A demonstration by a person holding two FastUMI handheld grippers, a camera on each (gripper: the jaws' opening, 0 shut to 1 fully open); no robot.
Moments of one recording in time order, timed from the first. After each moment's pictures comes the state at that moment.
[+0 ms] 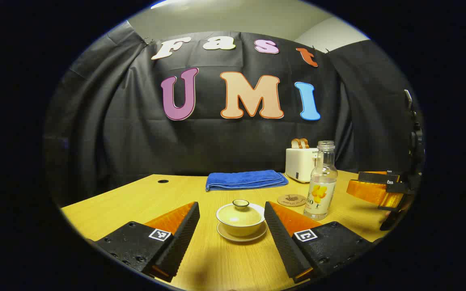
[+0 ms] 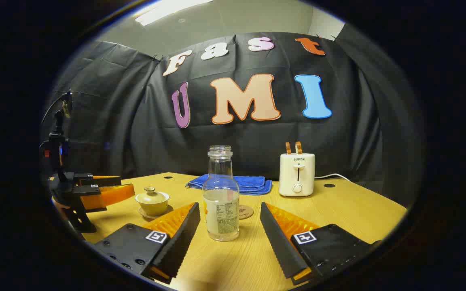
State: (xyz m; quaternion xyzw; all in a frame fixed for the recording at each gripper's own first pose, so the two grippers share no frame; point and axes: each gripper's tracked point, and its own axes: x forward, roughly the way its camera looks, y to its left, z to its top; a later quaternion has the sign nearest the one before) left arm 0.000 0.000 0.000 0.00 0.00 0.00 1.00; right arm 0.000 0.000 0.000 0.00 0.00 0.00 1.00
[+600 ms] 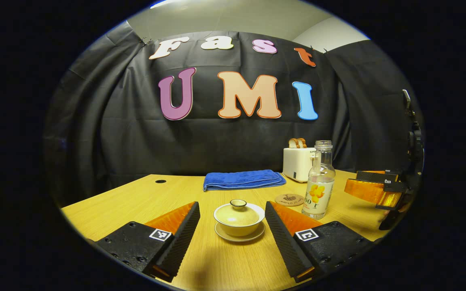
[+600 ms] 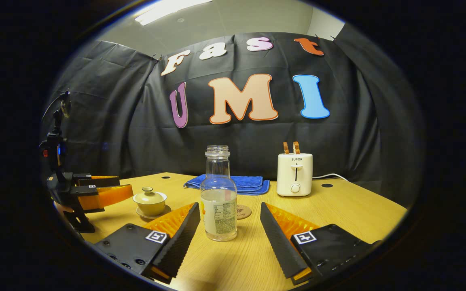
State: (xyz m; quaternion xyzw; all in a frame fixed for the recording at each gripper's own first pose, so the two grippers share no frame) left arm 0.000 -0.002 0.002 0.00 0.00 -0.01 1.00; right arm 0.001 -0.003 0.000 0.00 0.00 -0.01 1.00
